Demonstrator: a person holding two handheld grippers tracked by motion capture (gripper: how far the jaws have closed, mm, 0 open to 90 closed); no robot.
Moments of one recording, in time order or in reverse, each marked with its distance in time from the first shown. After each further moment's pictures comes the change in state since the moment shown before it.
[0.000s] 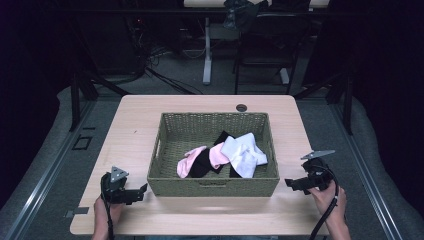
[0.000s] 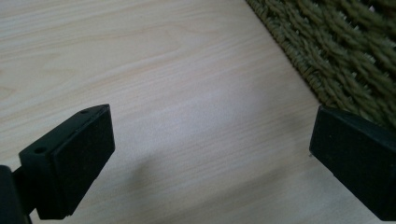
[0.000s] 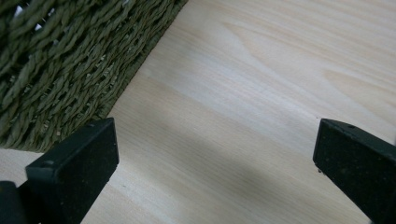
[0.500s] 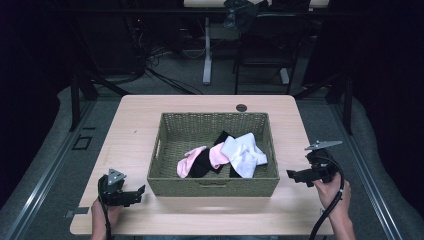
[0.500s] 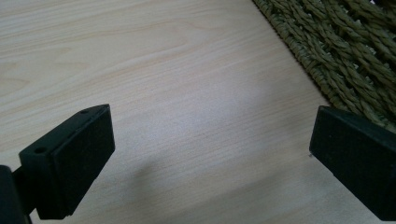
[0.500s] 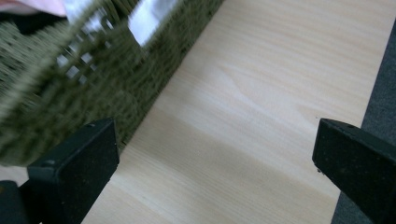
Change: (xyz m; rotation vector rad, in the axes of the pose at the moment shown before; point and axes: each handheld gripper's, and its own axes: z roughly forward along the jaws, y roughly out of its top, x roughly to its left) left arm 0.001 -0.004 -0.006 -0.018 0.014 -0.003; right arm 0.007 0.026 -0.034 -0.053 -0.010 -0.001
